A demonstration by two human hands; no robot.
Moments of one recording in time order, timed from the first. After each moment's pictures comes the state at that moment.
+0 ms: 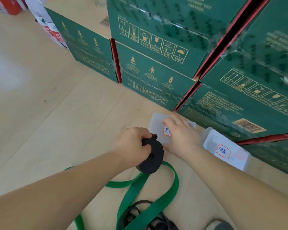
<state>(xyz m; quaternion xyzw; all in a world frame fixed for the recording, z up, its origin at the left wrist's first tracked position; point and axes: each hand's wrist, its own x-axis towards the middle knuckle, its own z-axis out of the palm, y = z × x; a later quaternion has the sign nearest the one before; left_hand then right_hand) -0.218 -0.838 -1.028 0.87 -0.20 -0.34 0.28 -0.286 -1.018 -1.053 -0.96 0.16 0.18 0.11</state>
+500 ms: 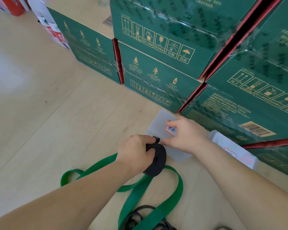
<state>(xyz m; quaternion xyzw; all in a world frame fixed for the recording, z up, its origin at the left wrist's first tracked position) -0.231 -0.842 -1.054 0.89 -0.18 -0.32 0.29 -0.264 -1.026 -1.033 -0.93 0.22 0.23 0.17</state>
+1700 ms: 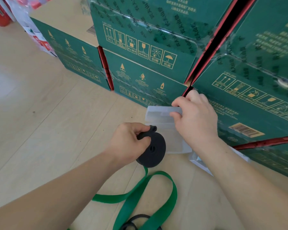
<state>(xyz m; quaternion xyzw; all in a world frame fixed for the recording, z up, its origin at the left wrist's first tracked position) -0.201 -0.862 -1.036 0.81 -0.12 -0.32 0.48 -0.259 -1.054 -0.999 -0.97 0.22 -0.09 0.09</state>
